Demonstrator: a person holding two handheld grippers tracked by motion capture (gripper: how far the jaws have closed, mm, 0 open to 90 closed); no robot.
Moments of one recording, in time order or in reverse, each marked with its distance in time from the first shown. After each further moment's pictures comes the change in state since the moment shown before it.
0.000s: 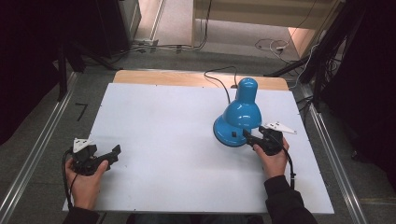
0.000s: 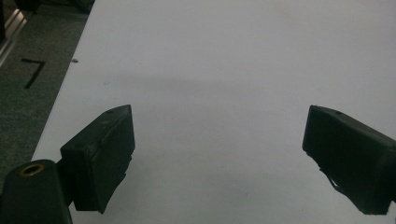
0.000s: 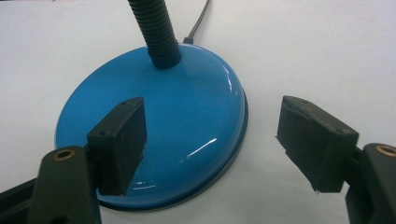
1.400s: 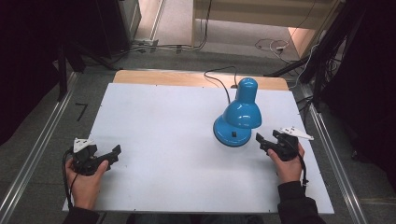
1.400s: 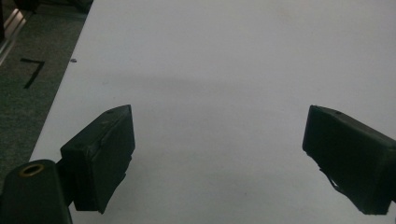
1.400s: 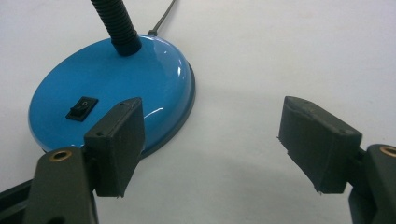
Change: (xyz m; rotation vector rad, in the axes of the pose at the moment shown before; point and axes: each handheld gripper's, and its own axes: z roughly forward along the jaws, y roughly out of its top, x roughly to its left) left arm -0.001 0.000 0.000 0.002 0.000 0.001; right arm -0.028 -0.007 -0.033 0.008 -0.048 0.003
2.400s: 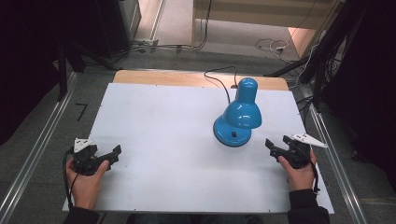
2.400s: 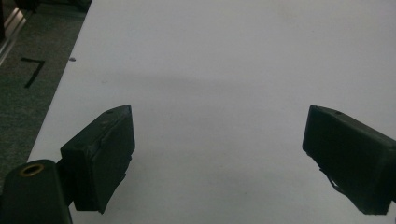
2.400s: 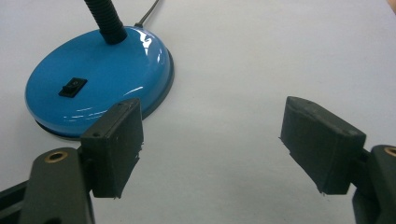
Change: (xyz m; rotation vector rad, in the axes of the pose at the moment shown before) left arm -0.001 0.000 0.001 0.004 0.003 0.002; right arm -0.017 -0.010 -0.030 -0.001 -0.022 -0.010
